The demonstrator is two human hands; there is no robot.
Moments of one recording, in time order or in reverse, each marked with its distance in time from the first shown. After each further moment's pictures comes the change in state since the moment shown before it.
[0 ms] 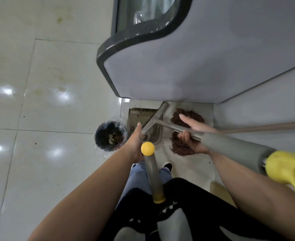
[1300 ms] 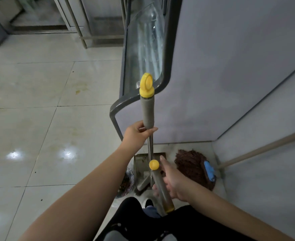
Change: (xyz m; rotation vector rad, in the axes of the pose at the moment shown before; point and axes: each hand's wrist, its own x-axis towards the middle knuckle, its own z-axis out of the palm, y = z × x) left_hand -0.079 0.074 -0.002 0.516 0.016 1.079; right_hand -0.039 0.097 0.071 -0.289 0.010 -0.269
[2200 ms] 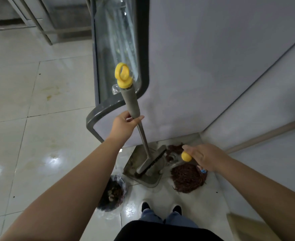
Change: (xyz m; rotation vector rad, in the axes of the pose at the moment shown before) left_hand 0.113 -0.001 0.022 0.102 -0.066 -0.053; right_hand 0.009 -0.073 -0.140 -1.225 0.470 -0.550
